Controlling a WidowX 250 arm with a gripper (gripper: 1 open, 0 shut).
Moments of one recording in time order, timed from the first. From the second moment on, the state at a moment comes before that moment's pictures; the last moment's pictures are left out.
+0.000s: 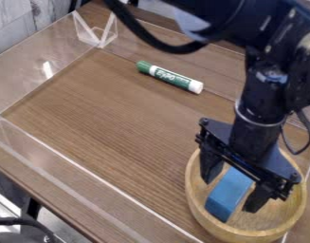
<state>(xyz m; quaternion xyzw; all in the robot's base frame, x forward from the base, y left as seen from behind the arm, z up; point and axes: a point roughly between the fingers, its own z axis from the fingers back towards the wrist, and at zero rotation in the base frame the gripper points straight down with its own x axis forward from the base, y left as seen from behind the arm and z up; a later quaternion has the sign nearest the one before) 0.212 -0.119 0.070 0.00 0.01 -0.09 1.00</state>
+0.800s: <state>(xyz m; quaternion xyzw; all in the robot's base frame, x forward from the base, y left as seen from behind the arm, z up) 0.222 -0.114 0.059 -0.01 0.00 -0.11 0.99</state>
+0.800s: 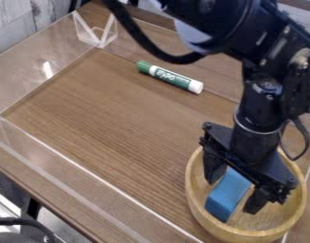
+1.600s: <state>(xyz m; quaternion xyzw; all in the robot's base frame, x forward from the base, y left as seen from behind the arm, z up) 0.228 -0.110 0.052 0.00 -0.02 -0.12 0.99</state>
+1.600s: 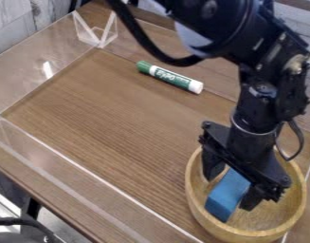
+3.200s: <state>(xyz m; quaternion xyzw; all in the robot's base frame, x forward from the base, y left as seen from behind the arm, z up) 0.226 -0.089 0.078 0.02 0.00 -0.14 0.99</state>
